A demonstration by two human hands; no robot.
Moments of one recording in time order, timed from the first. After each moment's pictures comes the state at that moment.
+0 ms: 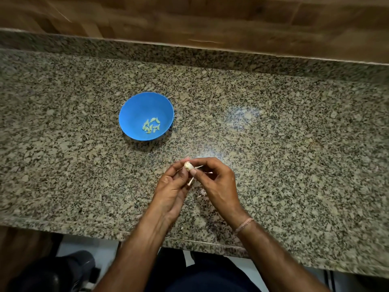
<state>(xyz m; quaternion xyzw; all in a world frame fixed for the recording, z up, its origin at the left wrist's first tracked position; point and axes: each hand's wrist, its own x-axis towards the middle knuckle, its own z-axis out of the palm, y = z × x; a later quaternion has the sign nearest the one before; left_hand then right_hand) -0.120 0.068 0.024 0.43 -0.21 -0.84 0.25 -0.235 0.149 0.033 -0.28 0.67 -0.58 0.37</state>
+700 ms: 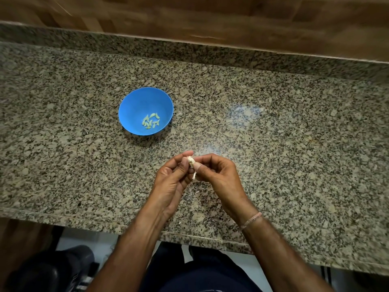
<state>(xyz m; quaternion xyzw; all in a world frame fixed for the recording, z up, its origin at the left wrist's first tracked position) -0.123 0.070 0.043 0.41 -0.27 -0.83 0.24 -0.245 0.158 0.052 -0.19 0.62 -0.59 0.48</state>
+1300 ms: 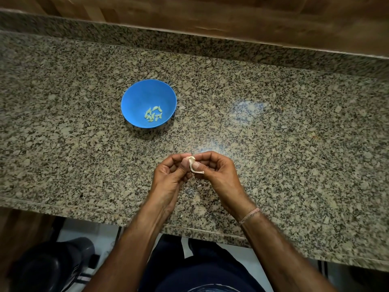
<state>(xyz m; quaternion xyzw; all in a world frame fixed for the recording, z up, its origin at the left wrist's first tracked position) -0.109 0.076 0.032 0.45 -0.33 -0.79 0.25 -0.237 0.158 0.044 -0.17 0.60 -0.59 0.52</state>
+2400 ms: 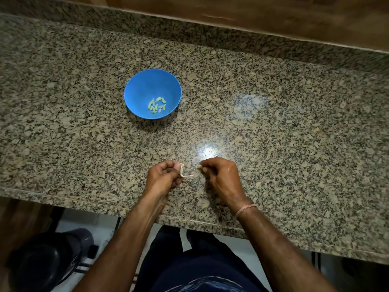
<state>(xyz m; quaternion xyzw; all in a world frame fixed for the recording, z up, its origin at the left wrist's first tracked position) -0.077 0.063 -0.007 0.60 -0.37 -0.70 0.15 -0.234 0.169 -0.011 -0.39 0.79 -0.35 0.31</state>
